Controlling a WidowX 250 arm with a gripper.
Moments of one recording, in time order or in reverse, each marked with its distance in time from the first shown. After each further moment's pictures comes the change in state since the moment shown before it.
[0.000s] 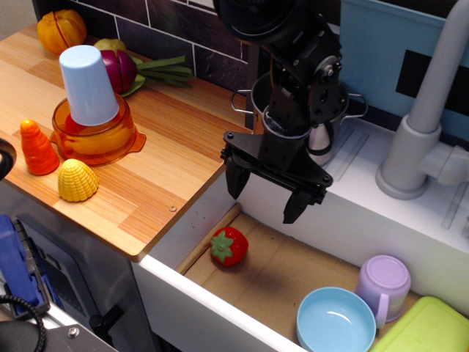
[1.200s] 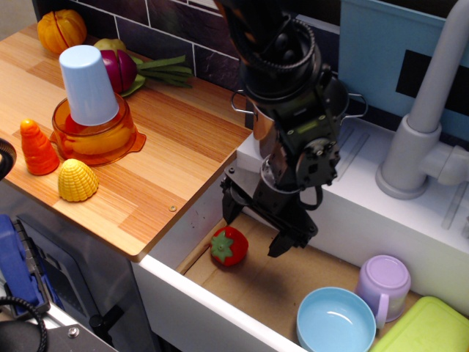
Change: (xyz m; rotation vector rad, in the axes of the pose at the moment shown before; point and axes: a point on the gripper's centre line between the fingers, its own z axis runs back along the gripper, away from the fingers) arm -0.010 0.000 -0.049 0.088 -0.058 -0.149
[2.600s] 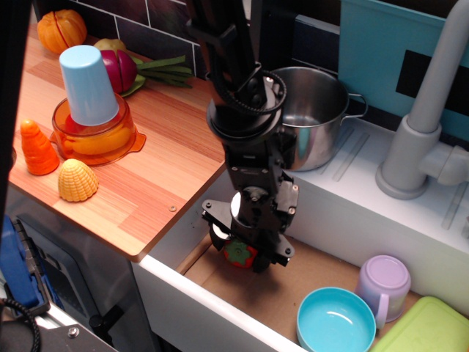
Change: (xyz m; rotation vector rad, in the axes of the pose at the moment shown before) arm -0.012 -0.003 -0.040 -0.070 -0.069 0.116
